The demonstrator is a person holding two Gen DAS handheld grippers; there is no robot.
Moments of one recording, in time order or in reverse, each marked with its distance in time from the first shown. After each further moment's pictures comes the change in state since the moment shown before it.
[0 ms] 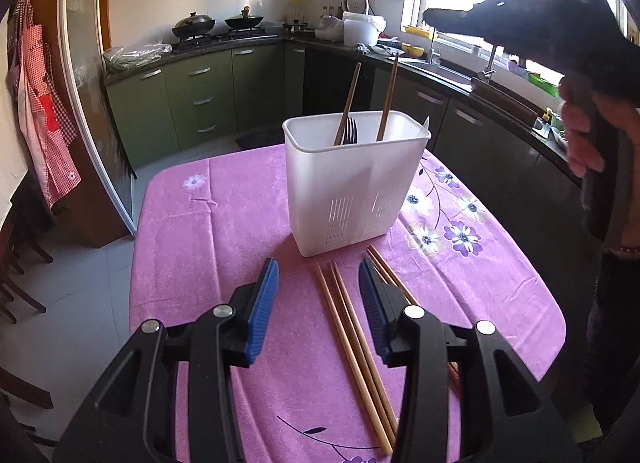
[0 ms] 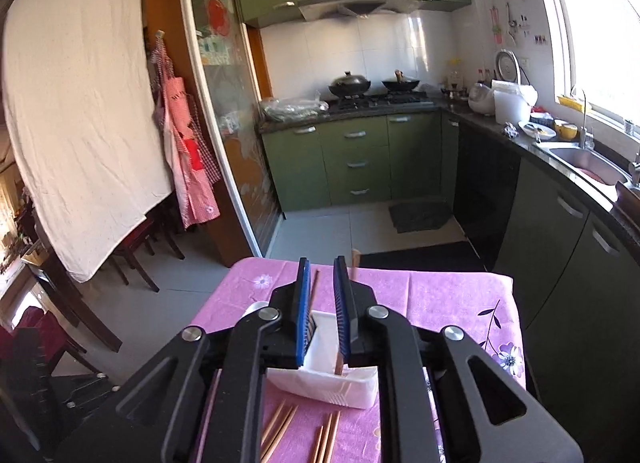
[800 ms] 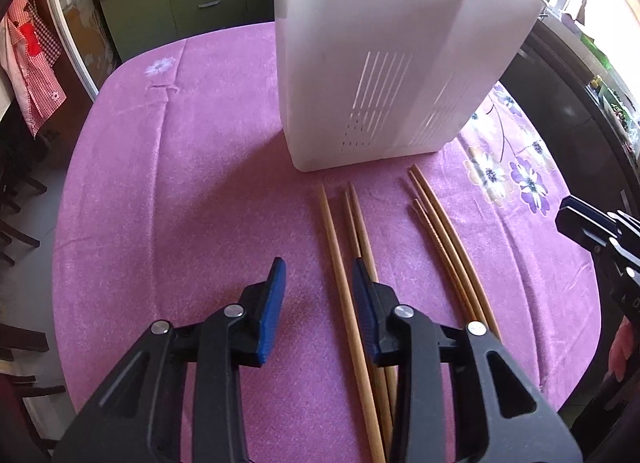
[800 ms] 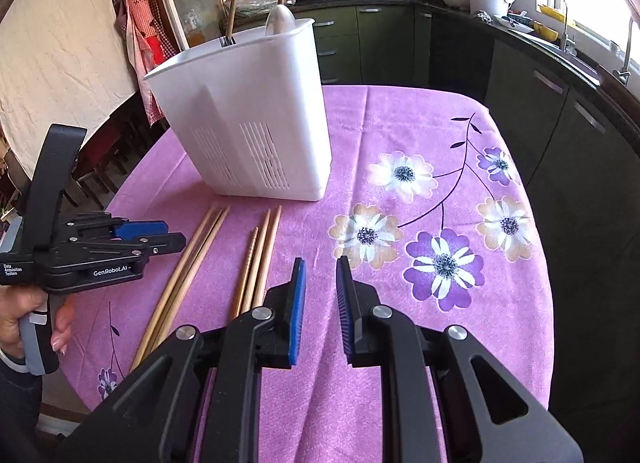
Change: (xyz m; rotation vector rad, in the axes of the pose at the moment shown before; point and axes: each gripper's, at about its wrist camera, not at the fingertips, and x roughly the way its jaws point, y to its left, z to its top) left arm 0.135 -0.004 -0.025 -0.097 0.342 0.038; right arm 0.024 -0.053 -0.194 0.068 0.384 -0.095
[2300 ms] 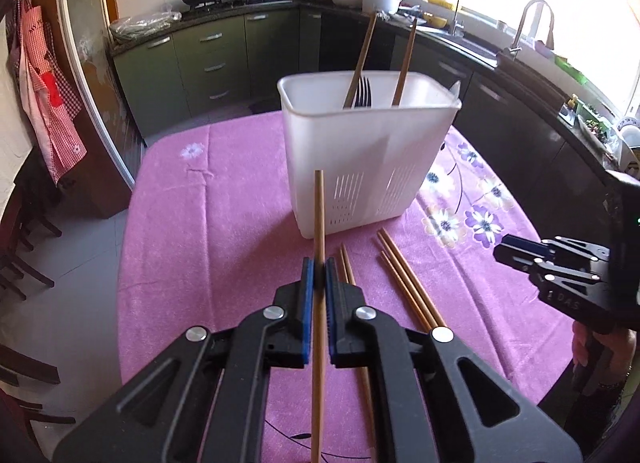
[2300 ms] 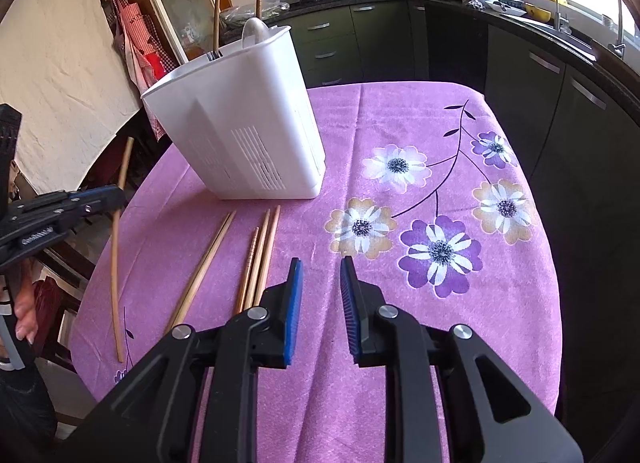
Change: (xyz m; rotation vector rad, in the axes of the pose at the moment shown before) left arm -0.110 -0.006 -0.001 0.046 -0.247 0.013; right arm -0.015 -0.013 -0.002 0.065 -0.015 0.048
